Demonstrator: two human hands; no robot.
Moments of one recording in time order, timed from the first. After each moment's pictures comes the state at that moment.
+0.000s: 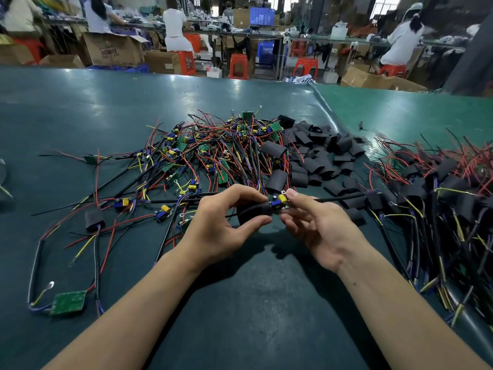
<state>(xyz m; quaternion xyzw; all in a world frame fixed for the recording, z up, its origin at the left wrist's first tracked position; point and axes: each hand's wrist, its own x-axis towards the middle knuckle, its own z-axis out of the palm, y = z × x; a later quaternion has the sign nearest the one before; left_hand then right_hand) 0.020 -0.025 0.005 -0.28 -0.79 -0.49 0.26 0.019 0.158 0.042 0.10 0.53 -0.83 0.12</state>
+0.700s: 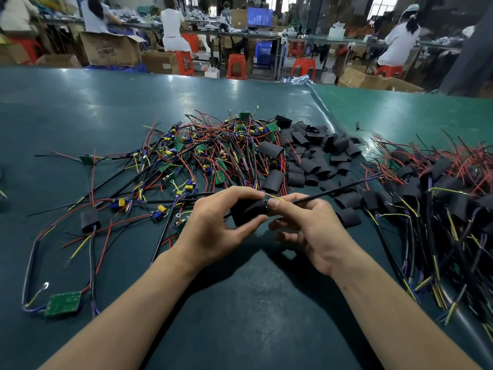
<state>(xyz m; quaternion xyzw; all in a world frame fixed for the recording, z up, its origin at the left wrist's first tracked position) 0.021 -0.026 0.007 -0.30 -0.79 -0.42 0.32 0.024 0.153 0.040 0.01 0.64 -0.76 0.12</state>
